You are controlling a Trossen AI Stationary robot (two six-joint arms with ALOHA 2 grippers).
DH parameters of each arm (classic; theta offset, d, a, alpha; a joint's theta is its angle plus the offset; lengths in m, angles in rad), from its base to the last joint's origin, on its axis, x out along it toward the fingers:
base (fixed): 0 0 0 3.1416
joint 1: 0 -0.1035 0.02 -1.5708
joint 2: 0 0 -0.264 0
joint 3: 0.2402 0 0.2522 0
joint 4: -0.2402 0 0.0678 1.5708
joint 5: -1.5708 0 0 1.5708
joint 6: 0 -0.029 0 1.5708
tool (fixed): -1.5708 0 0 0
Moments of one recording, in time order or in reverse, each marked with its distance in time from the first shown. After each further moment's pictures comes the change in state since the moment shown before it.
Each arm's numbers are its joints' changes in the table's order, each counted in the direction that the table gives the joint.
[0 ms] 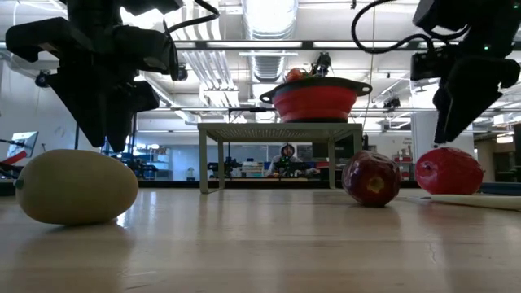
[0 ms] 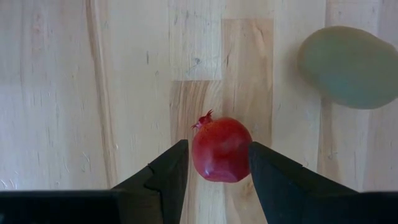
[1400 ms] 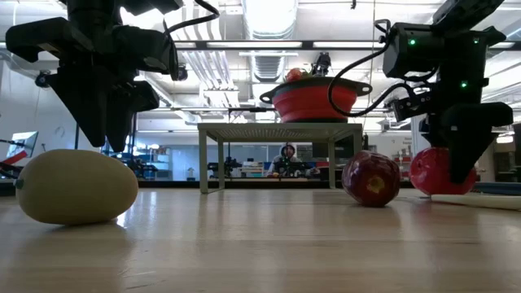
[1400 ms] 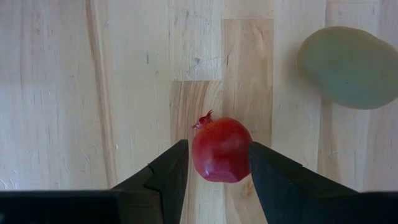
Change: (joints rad) left arm 0.000 0.000 0.000 0.000 0.000 0.000; right arm 0.085 -0.325 0.003 0.080 -0.097 0.131
